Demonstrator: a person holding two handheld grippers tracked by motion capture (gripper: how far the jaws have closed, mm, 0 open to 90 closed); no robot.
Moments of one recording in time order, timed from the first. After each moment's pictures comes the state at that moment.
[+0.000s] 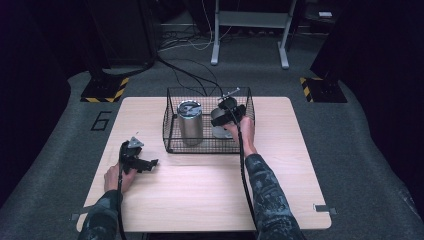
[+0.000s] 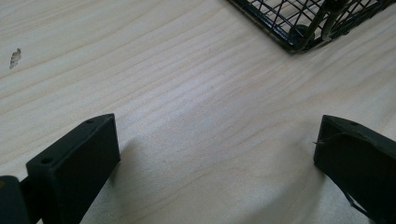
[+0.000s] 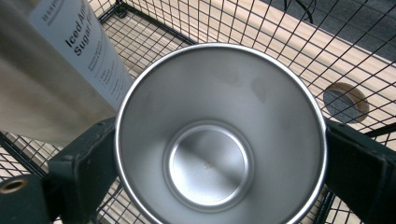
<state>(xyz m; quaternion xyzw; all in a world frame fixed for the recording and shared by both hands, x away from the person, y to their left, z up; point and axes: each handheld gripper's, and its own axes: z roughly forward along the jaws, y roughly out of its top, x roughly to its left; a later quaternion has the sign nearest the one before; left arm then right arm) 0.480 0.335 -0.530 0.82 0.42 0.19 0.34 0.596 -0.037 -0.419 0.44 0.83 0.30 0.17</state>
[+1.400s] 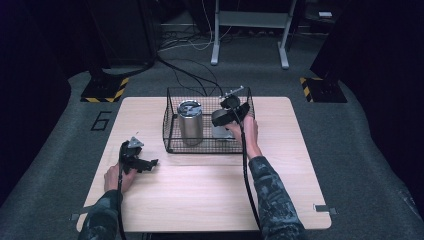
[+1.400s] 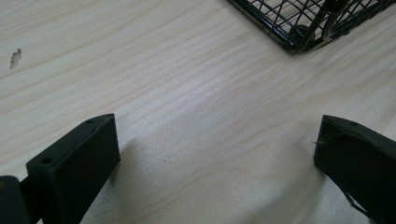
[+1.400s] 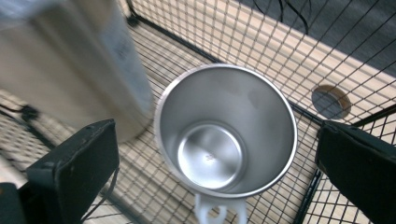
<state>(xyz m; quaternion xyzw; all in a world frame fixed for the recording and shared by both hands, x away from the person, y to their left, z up) 0.480 0.336 -0.529 0.82 0.42 0.19 0.33 0.571 -0.045 -0.389 0.43 0.83 0.32 0.18</state>
